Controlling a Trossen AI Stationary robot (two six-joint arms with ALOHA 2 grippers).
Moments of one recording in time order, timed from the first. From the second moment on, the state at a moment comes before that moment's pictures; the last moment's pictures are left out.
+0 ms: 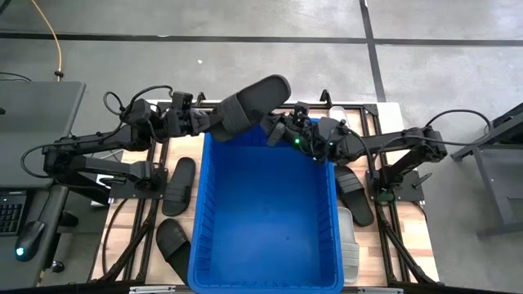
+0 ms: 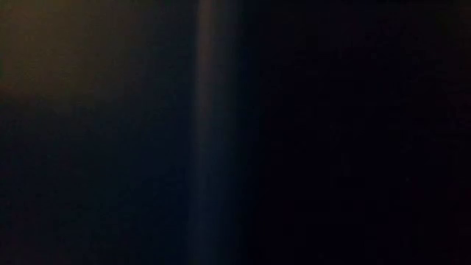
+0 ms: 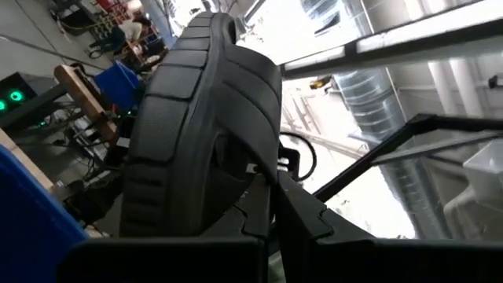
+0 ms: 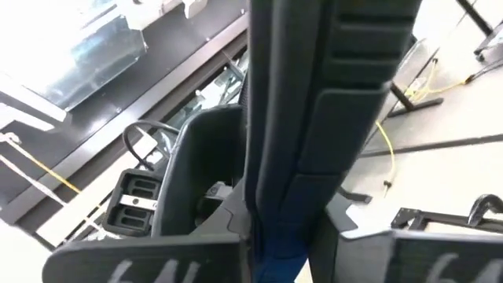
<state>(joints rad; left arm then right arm) 0.34 0.92 0.87 0.38 0.20 -1.07 0.09 1.55 1.39 0.38 0.57 0.66</state>
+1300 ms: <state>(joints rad) 0.35 0.87 0.87 0.10 0.30 -0.99 0.35 1.39 1.39 0.18 1.20 0.68</state>
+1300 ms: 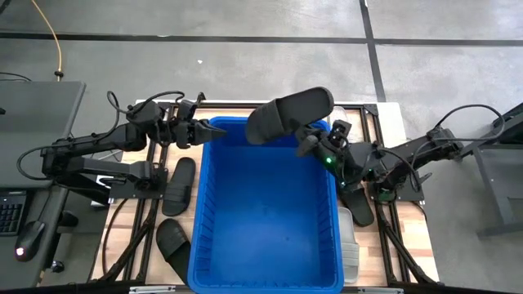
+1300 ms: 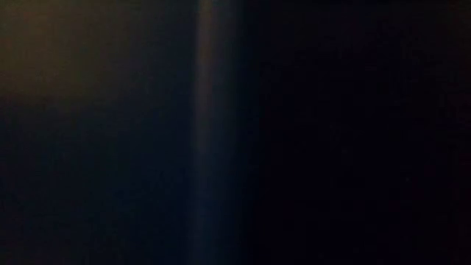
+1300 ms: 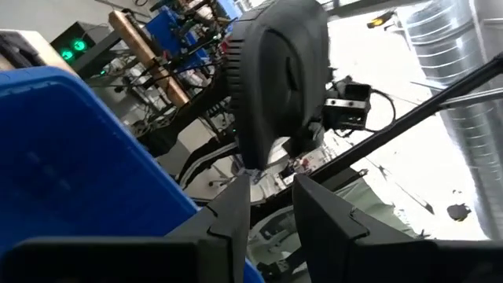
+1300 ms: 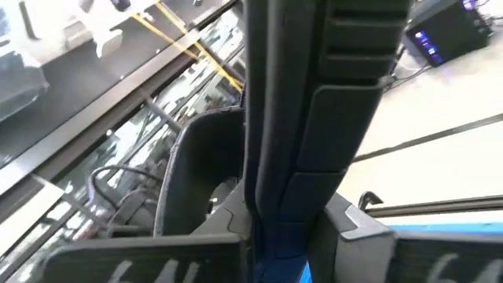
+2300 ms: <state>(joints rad) 0.35 0.94 0.87 0.10 0.62 -1.13 0.19 1.41 1.39 -0.19 -0.07 1.31</state>
